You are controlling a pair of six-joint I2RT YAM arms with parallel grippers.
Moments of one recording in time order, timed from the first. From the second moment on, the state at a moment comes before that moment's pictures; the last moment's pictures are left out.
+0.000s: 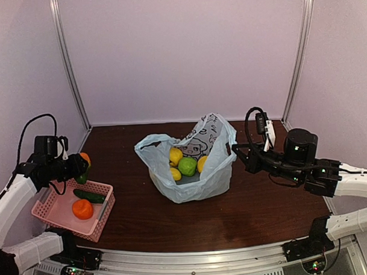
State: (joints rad) left arm -0.05 0.86 0.69 -0.56 0.05 -0.39; right arm 0.93 0.93 0.67 0.11 0.15 0.48
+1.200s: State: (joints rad) left arm 0.23 0.67 0.44 -0.55 -0.13 -0.68; right arm 0.93 0.91 0.67 0.12 0.17 0.48
